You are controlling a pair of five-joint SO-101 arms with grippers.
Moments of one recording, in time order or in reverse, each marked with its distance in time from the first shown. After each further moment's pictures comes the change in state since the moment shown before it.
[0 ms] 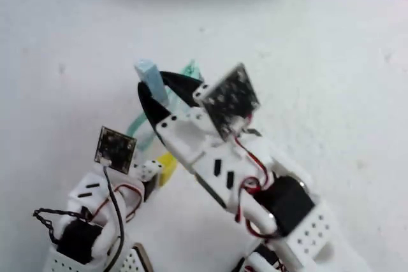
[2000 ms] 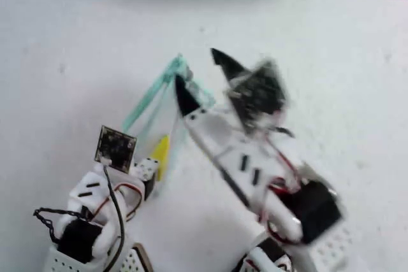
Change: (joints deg) left arm 0.0 0.3 0.0 -1.0 0.0; right arm 9.1 -1.1 -7.8 12.2 4.8
